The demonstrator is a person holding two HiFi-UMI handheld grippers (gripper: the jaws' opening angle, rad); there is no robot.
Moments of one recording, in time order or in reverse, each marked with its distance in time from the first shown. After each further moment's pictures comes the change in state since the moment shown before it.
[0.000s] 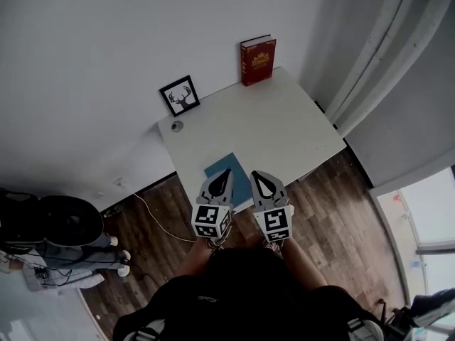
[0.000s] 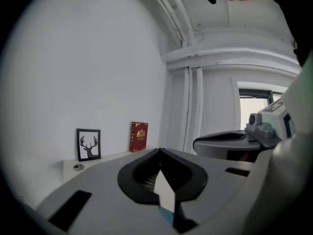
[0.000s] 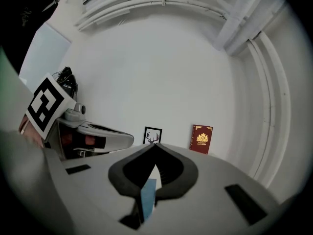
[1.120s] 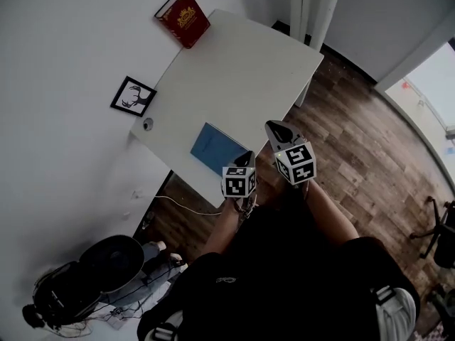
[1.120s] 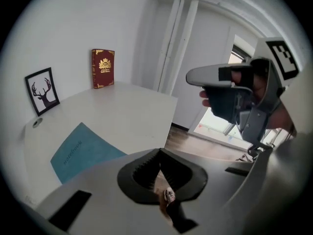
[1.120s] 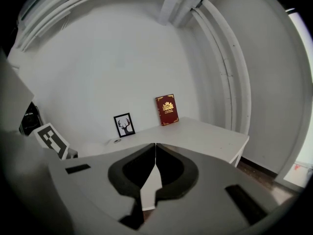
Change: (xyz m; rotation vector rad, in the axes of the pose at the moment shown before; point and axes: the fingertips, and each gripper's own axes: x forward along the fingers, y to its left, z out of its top) left arm 0.055 -0.085 -0.201 0.061 0.743 -0.270; right arm -0.033 -0.106 -0.127 0.445 0.195 -0.242
